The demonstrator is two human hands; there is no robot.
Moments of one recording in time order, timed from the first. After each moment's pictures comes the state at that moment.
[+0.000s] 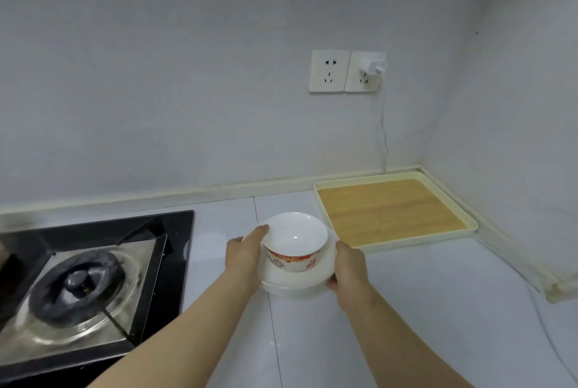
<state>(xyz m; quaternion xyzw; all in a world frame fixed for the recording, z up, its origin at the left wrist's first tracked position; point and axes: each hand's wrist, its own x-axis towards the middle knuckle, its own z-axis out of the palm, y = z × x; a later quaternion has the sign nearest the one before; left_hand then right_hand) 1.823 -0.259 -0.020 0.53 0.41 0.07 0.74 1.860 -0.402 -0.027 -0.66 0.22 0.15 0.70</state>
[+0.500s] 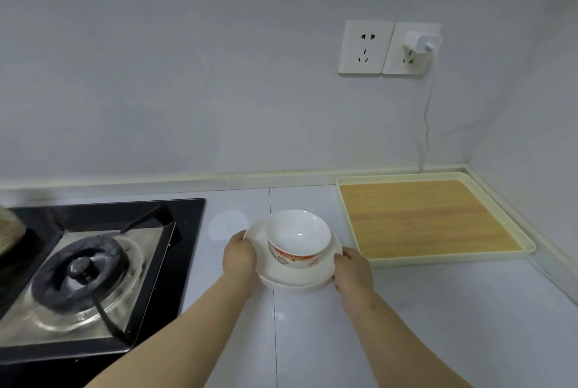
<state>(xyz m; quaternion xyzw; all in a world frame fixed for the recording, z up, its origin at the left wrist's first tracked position) 1.851 -0.236 -0.061 0.54 0.47 0.13 0.69 1.902 -0.388 -0.067 -0.79 0.11 0.18 0.58</state>
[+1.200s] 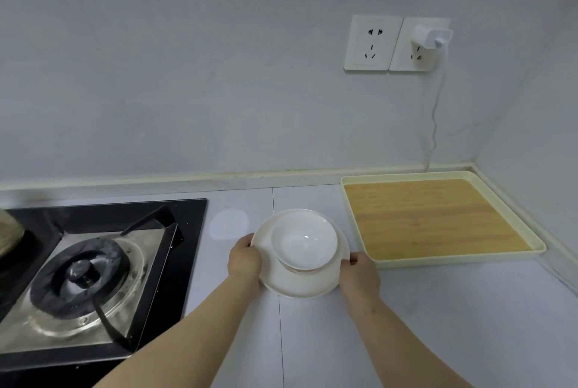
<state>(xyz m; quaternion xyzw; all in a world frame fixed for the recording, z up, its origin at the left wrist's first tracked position) 1.858 -0.224 -0.086 0.59 0.45 0.09 0.67 1.906 -0.385 -0.083 -0.83 0.12 0.14 0.52</state>
